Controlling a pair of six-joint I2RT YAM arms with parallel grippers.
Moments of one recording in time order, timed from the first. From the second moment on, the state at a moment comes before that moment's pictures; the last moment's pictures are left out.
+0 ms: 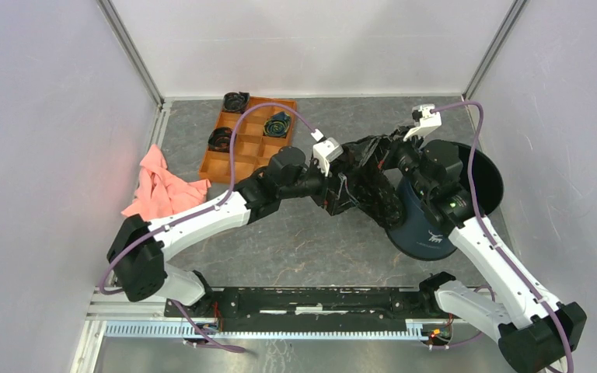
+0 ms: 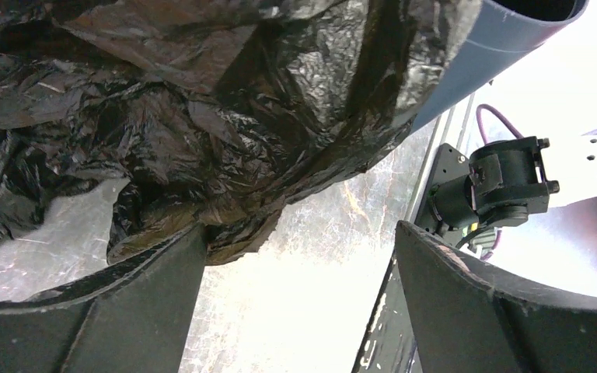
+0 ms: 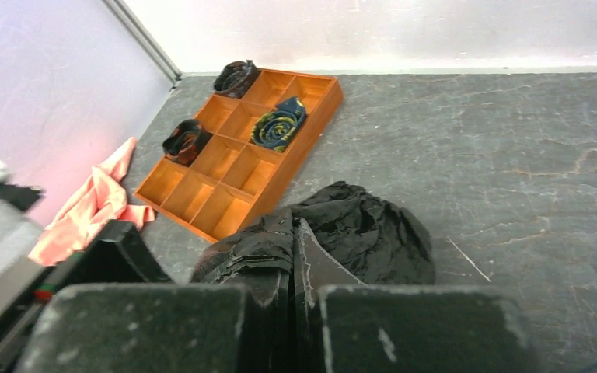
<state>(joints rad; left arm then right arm) -0.89 1.42 1.06 0.03 0.33 -0.28 0.42 0.96 0.89 -0.01 -0.01 0.36</state>
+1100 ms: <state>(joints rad) -0.89 1.27 0.94 0.21 0.32 -0.31 0.42 0.94 1.08 0.12 -0.30 0.54</state>
